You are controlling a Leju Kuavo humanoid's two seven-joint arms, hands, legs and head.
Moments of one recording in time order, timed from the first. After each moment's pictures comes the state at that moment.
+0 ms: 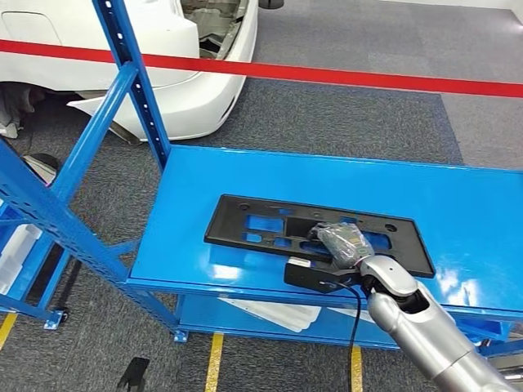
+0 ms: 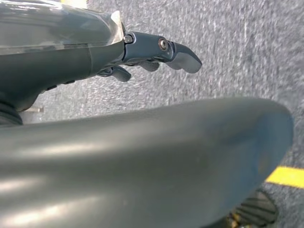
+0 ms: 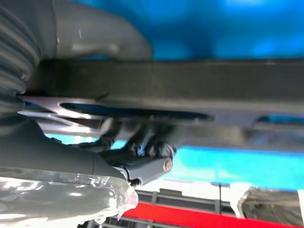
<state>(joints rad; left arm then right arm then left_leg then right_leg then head) -0.05 -0.10 0.51 -0.20 -0.55 0.20 0.06 -0.59 -0.22 0.85 -1.08 0.74 0.09 -0.11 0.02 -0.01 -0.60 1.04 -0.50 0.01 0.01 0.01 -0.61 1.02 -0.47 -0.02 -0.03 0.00</state>
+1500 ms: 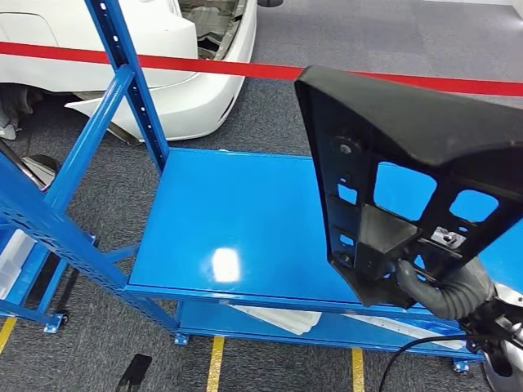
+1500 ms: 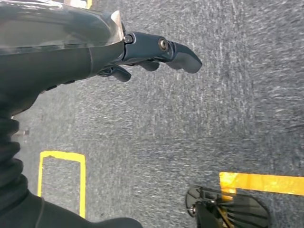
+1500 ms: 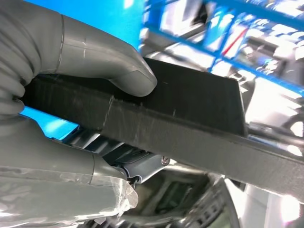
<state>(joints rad) -0.05 -0.09 0.54 -0.20 -0.65 0.20 0.01 -0.22 -0.37 0.26 -1.77 -0.14 0.51 -0.61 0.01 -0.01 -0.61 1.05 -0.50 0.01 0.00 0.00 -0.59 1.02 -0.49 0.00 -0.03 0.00</state>
